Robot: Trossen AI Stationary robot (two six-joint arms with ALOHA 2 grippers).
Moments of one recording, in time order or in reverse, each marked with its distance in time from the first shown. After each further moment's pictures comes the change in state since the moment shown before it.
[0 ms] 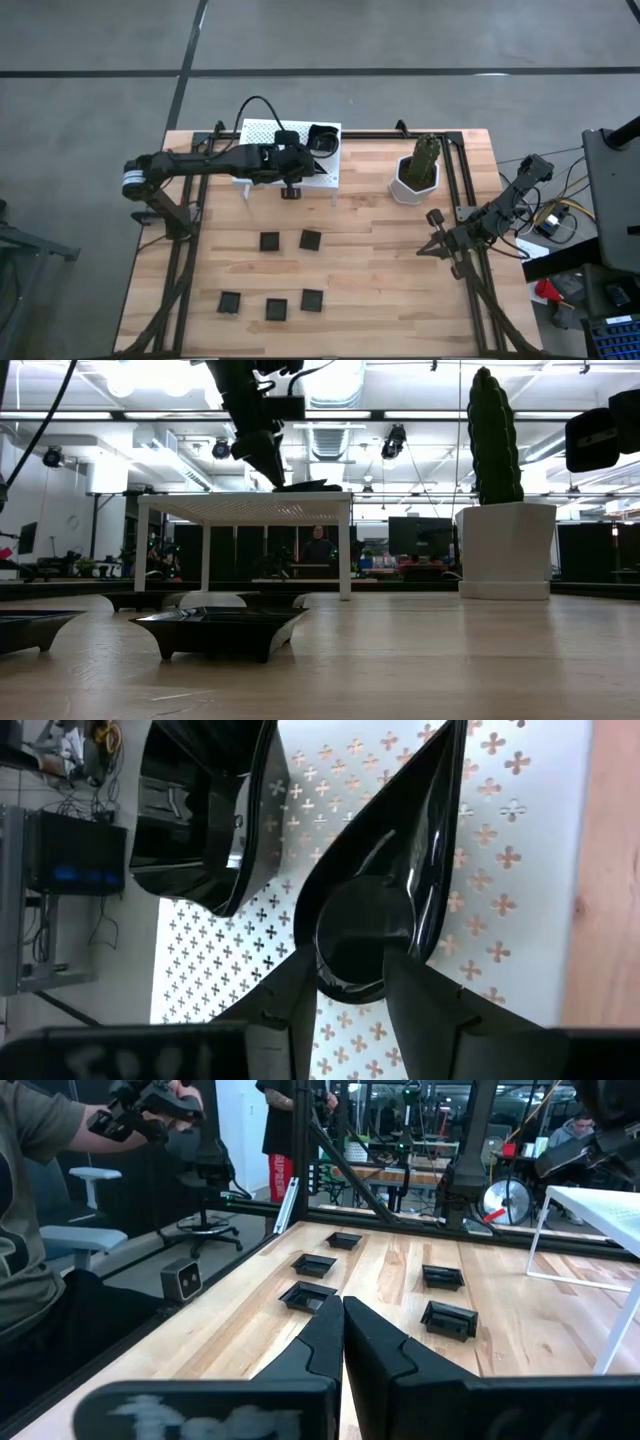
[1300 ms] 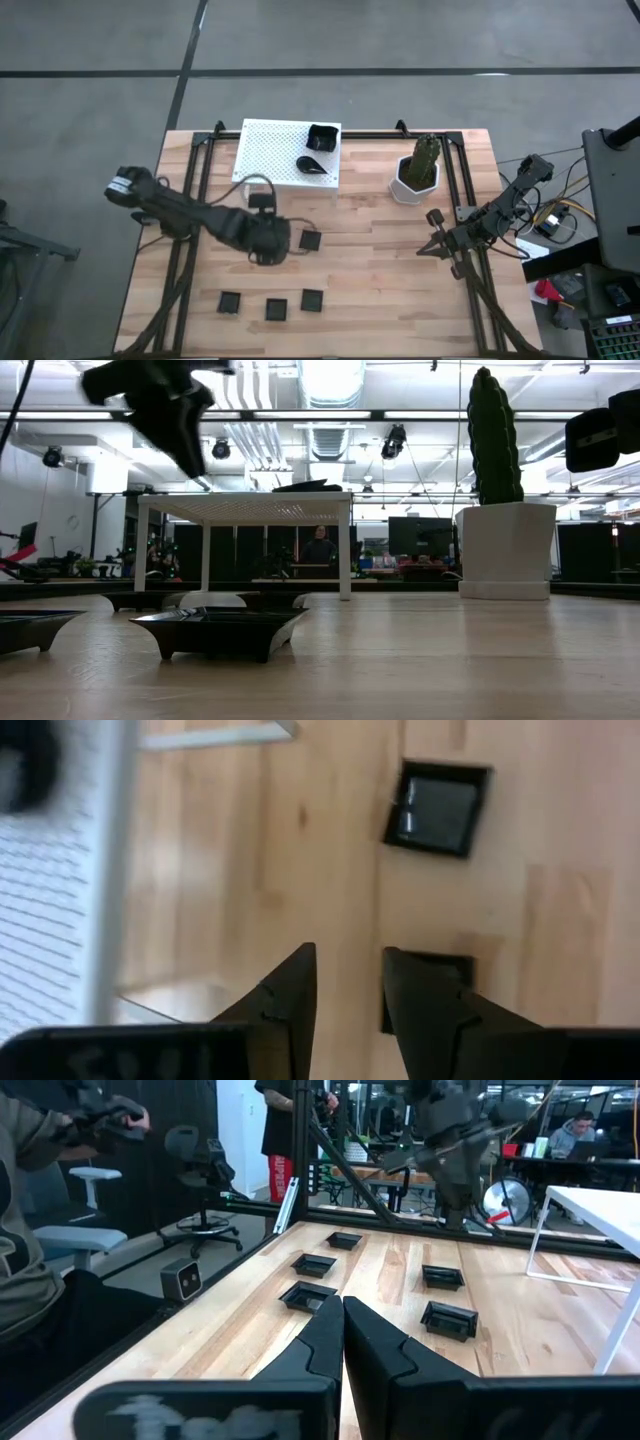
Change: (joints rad) left arm -0.538 -0.083 -0.144 -0.296 -0.037 -0.697; right arm 0.000 0.000 0.000 0.000 0.000 -0.002
